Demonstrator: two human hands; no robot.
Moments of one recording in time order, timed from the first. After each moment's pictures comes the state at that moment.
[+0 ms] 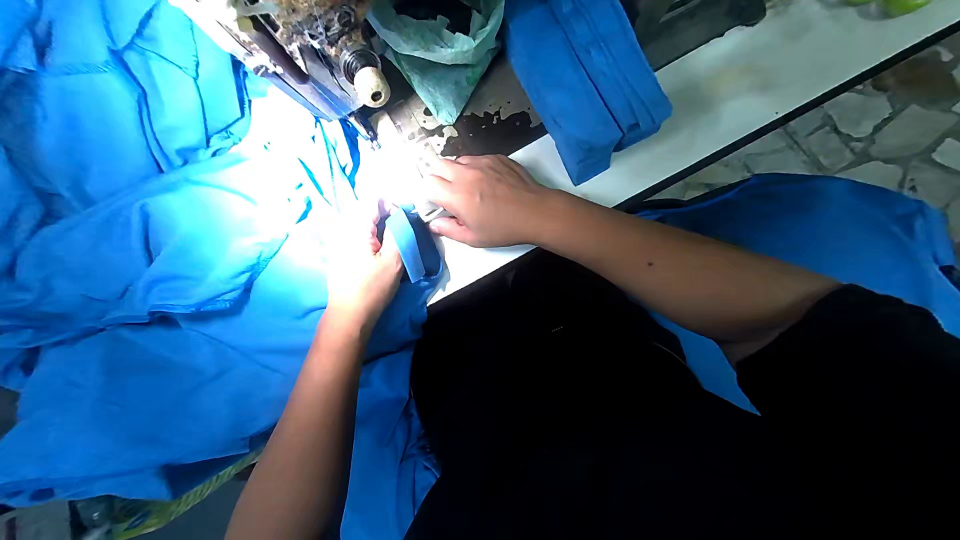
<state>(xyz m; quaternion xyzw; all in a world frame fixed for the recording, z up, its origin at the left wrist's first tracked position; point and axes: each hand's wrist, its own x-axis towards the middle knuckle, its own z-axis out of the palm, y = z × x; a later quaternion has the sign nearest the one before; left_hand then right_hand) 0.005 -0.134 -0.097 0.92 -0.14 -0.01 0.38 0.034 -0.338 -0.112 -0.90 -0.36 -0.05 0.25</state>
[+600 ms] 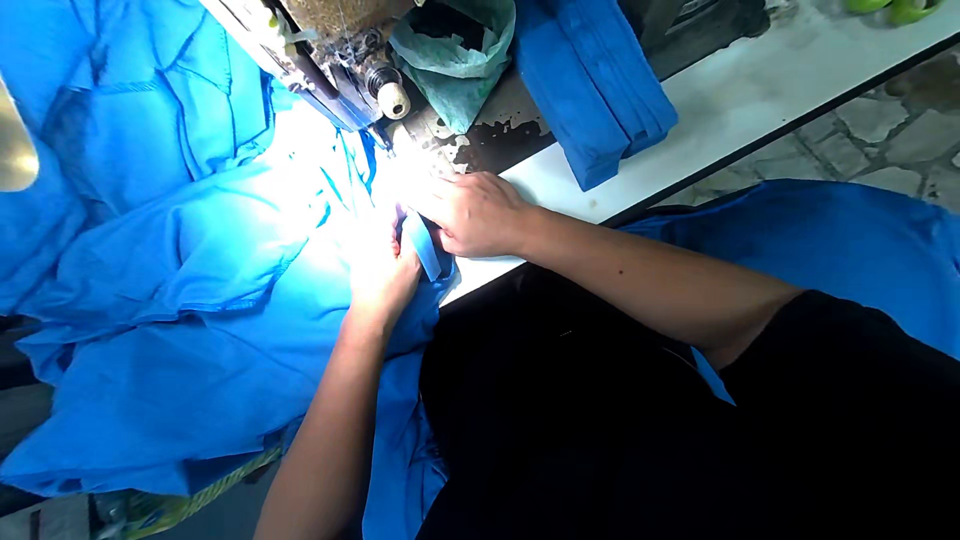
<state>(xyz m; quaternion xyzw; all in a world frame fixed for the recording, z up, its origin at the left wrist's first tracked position) 0.004 -0.139 -0.102 0.93 -0.14 0.02 0.35 0.035 -0.313 -0.127 -0.87 -0.37 -0.14 0.29</state>
